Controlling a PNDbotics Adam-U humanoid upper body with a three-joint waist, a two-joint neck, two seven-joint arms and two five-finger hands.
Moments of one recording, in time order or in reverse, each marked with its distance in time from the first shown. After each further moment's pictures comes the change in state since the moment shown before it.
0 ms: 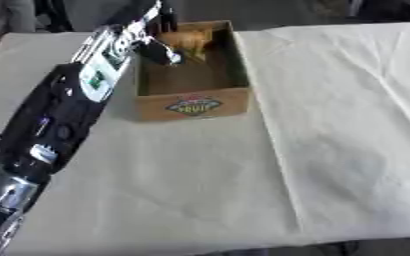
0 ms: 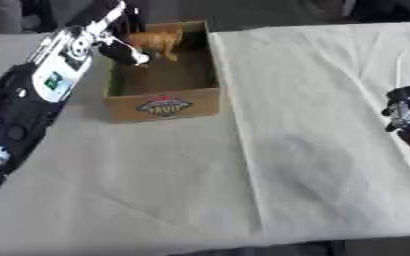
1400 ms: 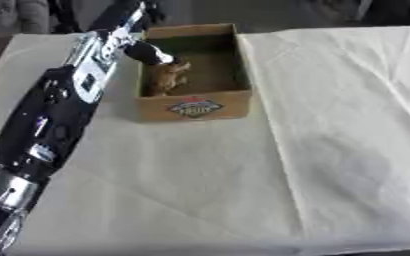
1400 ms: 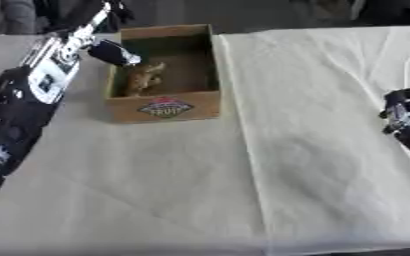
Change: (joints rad) left arm 0.050 0.067 0.104 -0.064 0.004 -0.161 0.136; right arm 0.010 0.006 -0.012 0.000 0.000 0.000 -0.009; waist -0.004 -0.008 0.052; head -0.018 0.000
